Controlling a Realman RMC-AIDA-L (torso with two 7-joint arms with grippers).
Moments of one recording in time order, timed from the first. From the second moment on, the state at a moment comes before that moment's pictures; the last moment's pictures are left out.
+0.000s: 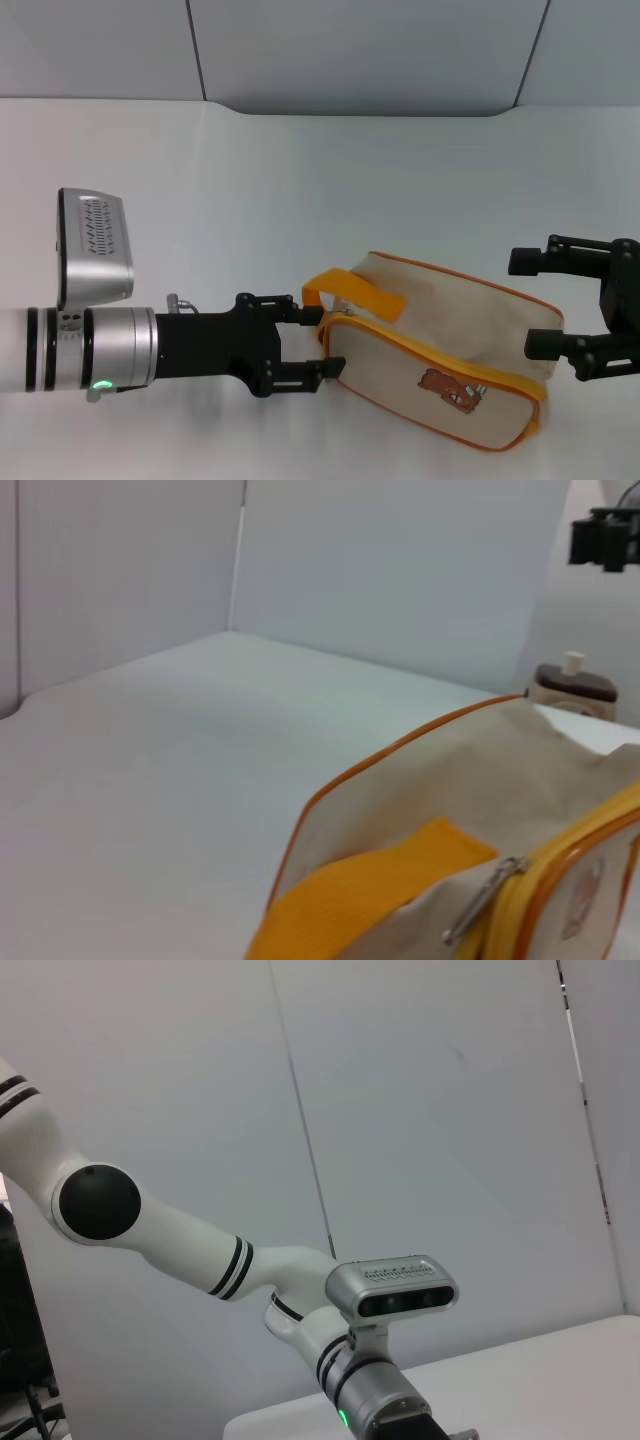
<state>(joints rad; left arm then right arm) -0.62 -2.08 0.83 0.31 1.97 1.40 -1.06 0.49 1.93 -0.70 -0.54 -1.84 -1.99 1.23</state>
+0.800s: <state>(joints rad) -0.64 -2.08 0.82 0.31 1.96 1.40 -1.04 0.49 1.93 -0.68 -0.54 -1.84 -1.98 1.22</state>
